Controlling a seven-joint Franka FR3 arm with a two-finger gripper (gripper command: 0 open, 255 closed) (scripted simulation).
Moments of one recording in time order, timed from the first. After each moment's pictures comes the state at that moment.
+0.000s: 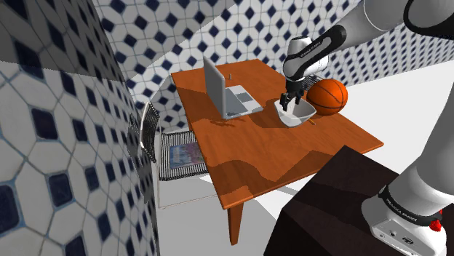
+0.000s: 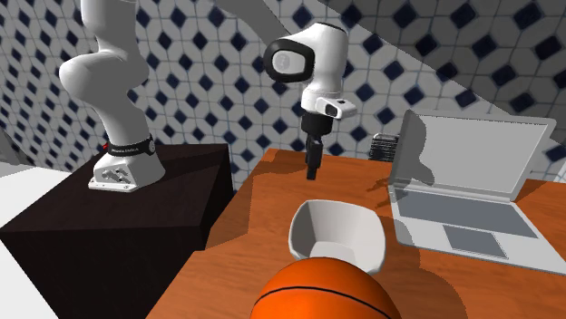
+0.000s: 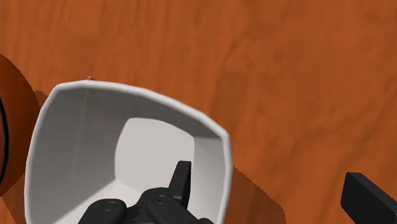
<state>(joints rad) -0.16 0.32 -0.13 -2.08 -0.06 2.33 -0.14</state>
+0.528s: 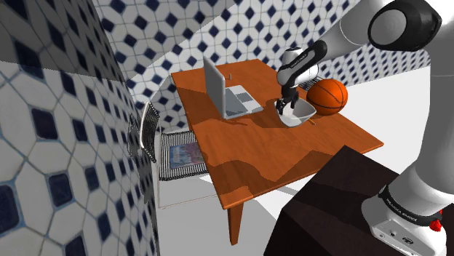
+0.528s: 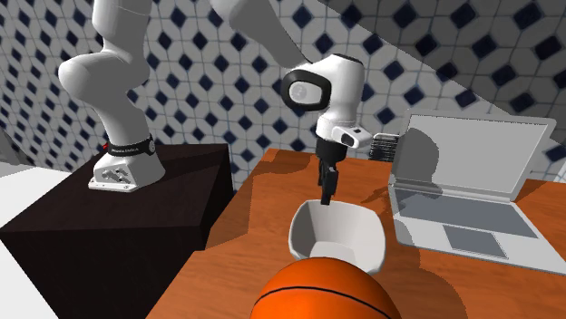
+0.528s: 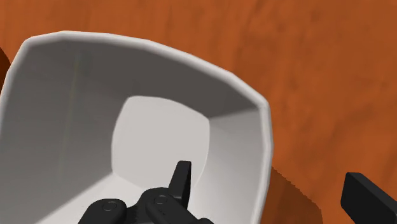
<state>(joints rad) -0.19 0.53 -0.12 -1.92 -0.04 2.38 -0.17</state>
